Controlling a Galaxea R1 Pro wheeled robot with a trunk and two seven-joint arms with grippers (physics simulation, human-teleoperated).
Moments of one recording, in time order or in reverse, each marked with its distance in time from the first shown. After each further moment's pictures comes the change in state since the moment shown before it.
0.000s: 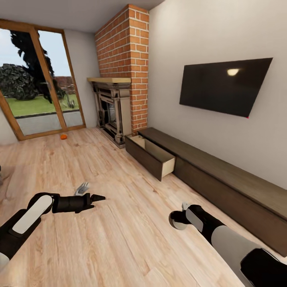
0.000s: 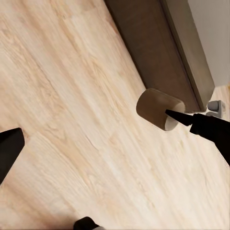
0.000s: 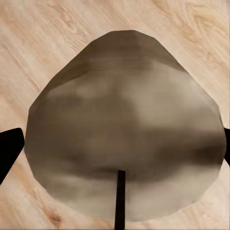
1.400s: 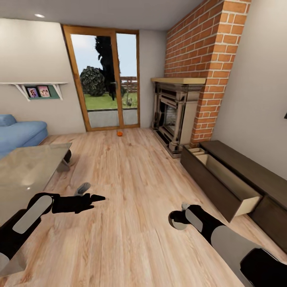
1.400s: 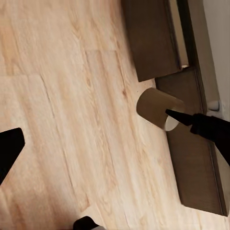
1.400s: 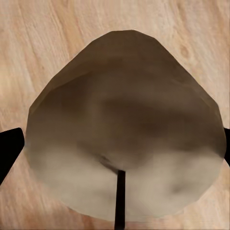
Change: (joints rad) left arm 0.000 0.000 0.000 0.005 0.001 0.001 0.000; right arm 0.000 0.003 0.001 0.000 -0.001 -0.002 0.000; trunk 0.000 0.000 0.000
